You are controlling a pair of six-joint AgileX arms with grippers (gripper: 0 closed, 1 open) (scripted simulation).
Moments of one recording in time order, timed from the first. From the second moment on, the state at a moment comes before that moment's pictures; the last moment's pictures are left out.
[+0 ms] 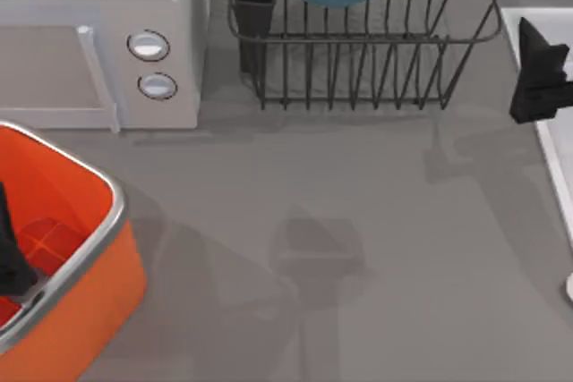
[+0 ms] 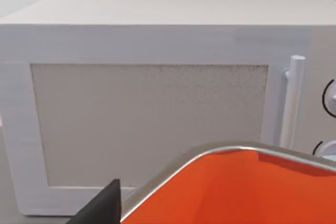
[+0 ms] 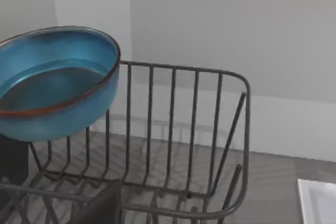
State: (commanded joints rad) left arm 0.00 0.00 0.00 0.00 0.00 0.00; right arm 0.34 1.05 0.54 0.40 0.16 0.02
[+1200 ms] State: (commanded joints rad) left arm 0.00 0.00 0.00 0.00 0.00 0.00; right arm 0.00 0.00 0.00 0.00 0.00 0.00
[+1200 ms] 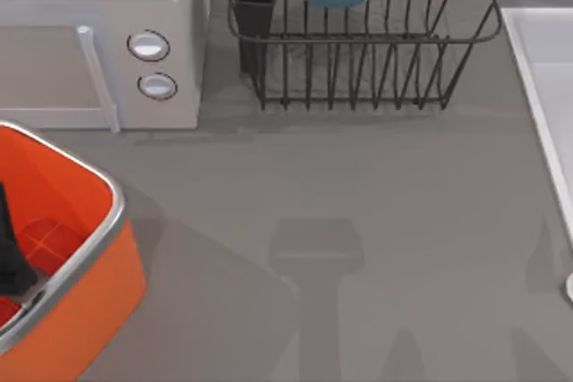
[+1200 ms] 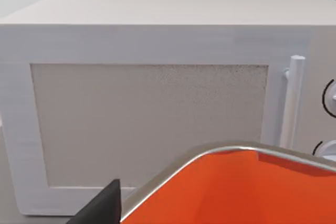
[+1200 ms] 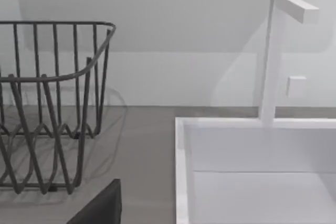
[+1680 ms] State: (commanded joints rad) left arm 0.00 0.00 0.00 0.00 0.00 0.00; right arm -0.07 0.39 0.26 -0.35 0.00 -0.33
